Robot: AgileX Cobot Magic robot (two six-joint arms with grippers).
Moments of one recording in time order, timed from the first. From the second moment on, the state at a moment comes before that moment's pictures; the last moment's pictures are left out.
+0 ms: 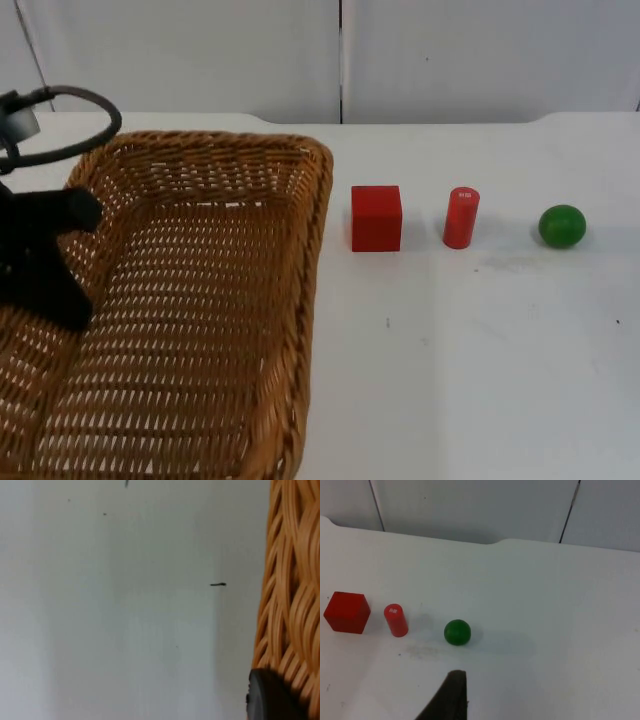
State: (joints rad) right arm 0.08 0.77 -0.83 0.00 0.69 -0.09; left arm 0.00 1.59 -0.77 -0.64 0.78 0.46
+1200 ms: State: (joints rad) right arm 0.08 0.77 -0.83 0.00 0.74 -0.09; left arm 0.00 1.54 -0.77 -0.63 0.88 0.44
